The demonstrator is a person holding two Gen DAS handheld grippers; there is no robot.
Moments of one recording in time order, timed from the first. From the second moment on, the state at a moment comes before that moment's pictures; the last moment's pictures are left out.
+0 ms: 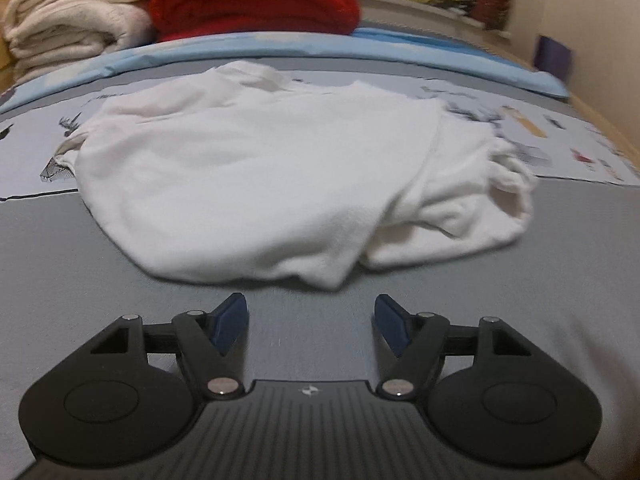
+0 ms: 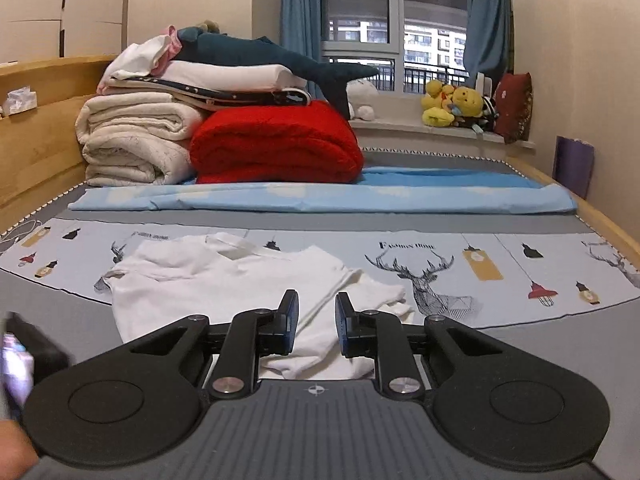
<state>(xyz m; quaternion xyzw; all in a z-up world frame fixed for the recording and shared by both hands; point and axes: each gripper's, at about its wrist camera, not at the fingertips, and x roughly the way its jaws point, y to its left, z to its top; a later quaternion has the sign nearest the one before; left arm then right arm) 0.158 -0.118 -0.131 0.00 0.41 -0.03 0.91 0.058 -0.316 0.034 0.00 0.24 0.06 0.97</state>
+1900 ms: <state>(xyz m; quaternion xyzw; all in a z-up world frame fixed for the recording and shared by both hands) 0.069 0.178 -0.025 -0.06 0.51 -0.17 0.84 0.060 -0.370 -0.020 0.20 0.43 0.03 0.88</state>
